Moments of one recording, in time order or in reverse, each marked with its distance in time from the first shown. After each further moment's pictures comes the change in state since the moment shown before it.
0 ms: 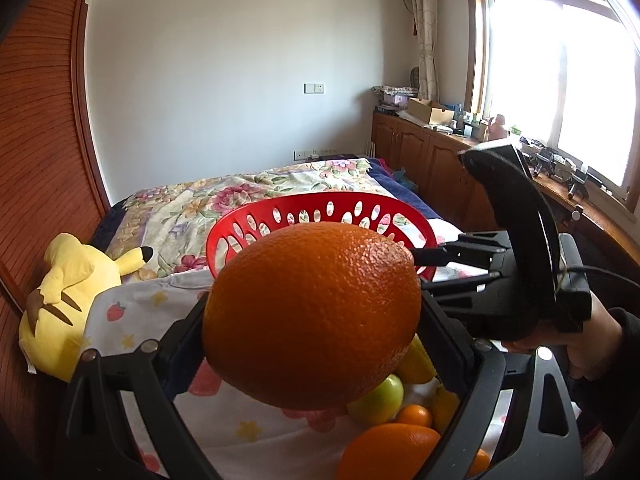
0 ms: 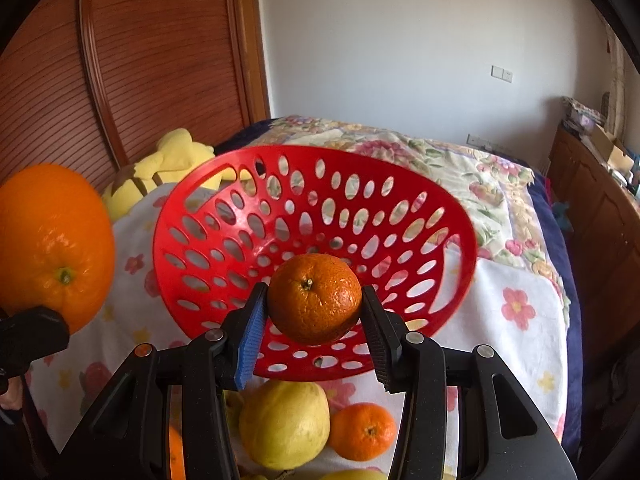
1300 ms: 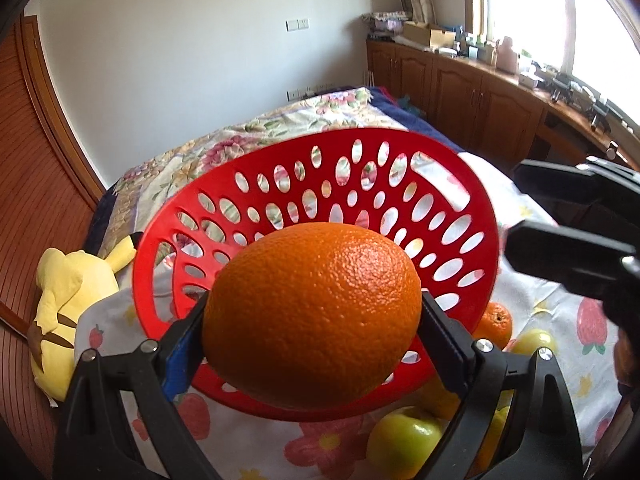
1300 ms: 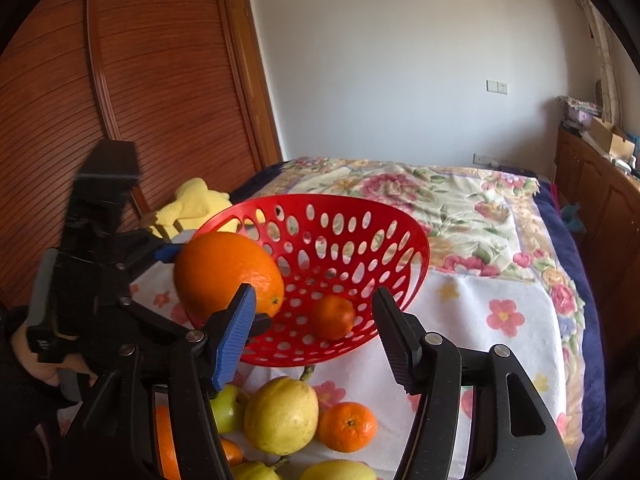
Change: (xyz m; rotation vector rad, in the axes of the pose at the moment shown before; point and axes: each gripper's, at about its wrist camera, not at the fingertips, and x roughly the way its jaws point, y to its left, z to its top) left arm 0.104 -0.032 0.026 0.135 0.266 0.061; right arm -0.058 -0.037 -0.005 0.071 -0.172 0.078
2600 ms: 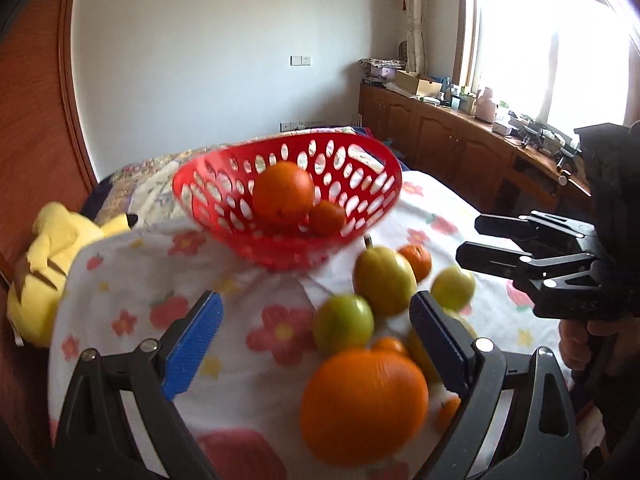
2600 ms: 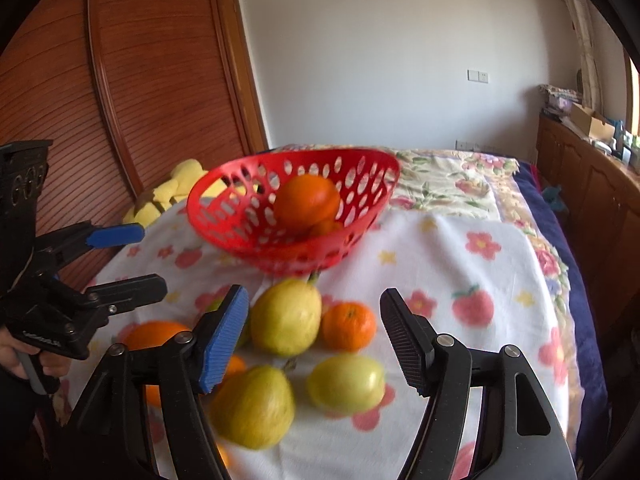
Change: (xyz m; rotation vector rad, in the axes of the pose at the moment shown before) left arm -0.094 -0.004 -0.104 -0.130 -0.168 -0.114; right arm -0.042 0.017 -0.077 0.038 0.035 -0.046
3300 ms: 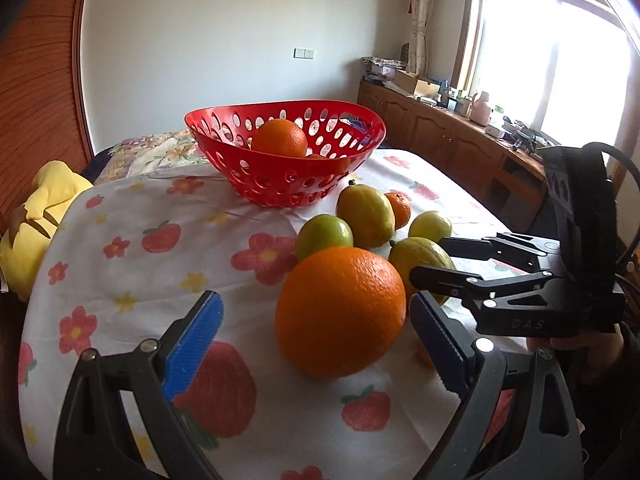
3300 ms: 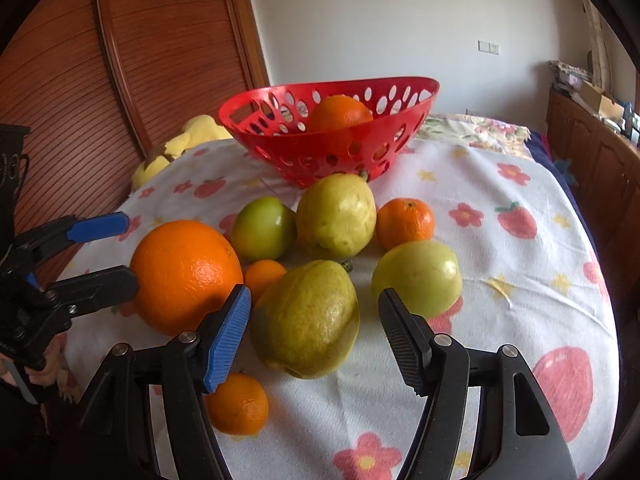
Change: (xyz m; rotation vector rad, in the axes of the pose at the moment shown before) left arm -0.021 -0.007 -0.062 -0.059 0.003 -0.034; right arm 0.018 0.032 -0.056 -0.001 0.105 0.016
